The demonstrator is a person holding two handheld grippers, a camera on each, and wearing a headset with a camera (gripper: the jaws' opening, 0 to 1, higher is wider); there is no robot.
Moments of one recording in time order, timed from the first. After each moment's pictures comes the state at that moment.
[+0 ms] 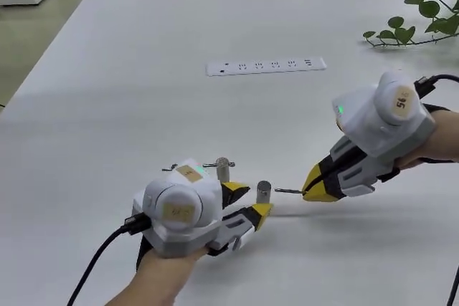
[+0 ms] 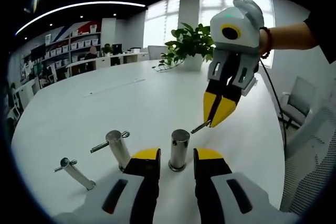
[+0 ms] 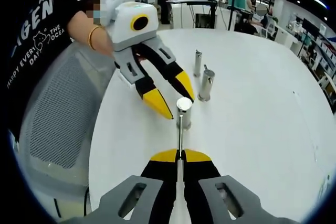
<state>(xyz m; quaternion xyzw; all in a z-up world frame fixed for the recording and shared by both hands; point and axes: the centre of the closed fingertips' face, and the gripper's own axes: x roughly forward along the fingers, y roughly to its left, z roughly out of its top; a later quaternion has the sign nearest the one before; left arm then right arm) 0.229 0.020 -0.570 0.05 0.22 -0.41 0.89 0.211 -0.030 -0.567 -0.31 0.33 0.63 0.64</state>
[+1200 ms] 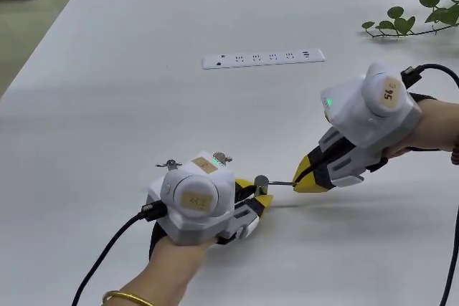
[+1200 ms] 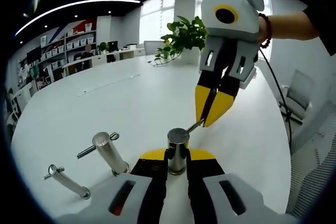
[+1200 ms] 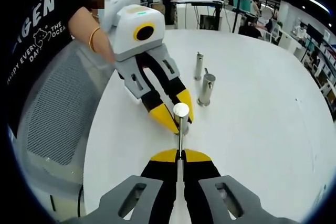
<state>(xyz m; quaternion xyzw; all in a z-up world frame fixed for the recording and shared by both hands) 0.234 0.009 -0.584 0.08 0.23 -0.42 0.88 0.217 -0.019 -0.568 -0.32 0.32 0.64 0.62</state>
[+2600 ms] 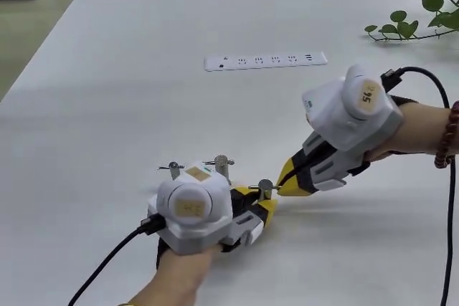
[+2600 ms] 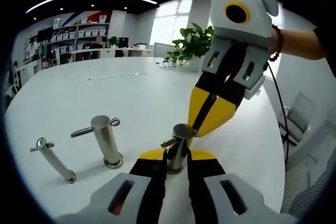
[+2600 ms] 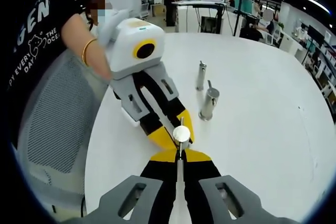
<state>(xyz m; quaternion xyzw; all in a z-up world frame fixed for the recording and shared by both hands) 0.233 0.007 -0.589 -0.01 0.24 -0.39 0.89 0.216 0.004 -0.563 -0.31 0.31 0.64 0.62</state>
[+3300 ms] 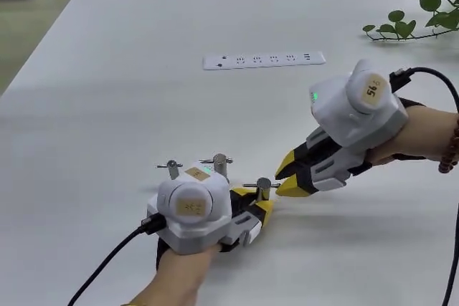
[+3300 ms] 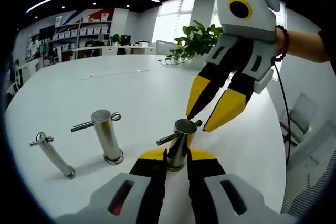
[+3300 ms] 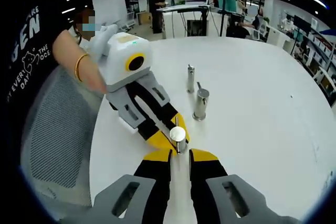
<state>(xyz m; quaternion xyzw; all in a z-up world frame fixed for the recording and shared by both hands) 0.233 0.009 -0.595 -0.01 0.25 -0.39 0.89 0.217 -0.001 -0.555 -0.27 0.32 0.62 0.67</state>
